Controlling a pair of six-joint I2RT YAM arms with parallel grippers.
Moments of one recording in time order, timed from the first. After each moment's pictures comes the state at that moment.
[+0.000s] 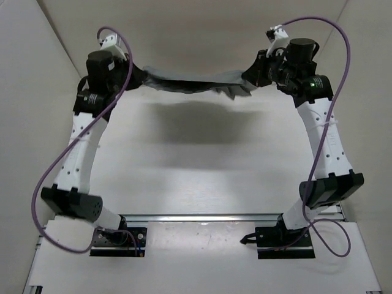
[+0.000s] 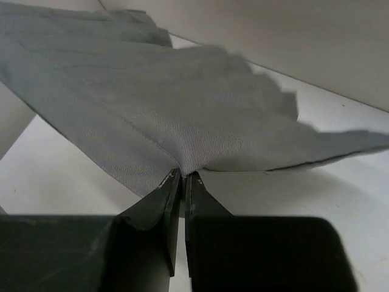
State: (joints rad) left arm -0.18 1.57 1.88 -0.57 0.13 -0.40; right arm 0.20 1.67 2.08 -0.74 -0.45 0.08
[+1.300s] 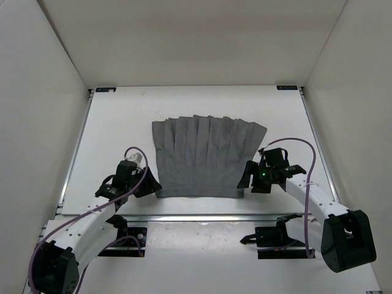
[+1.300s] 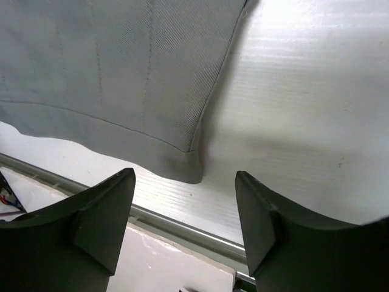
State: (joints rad) left arm -0.34 0.80 0.32 -0.37 0.18 -0.64; right arm 0.25 1.09 0.52 -0.53 -0.35 0.47
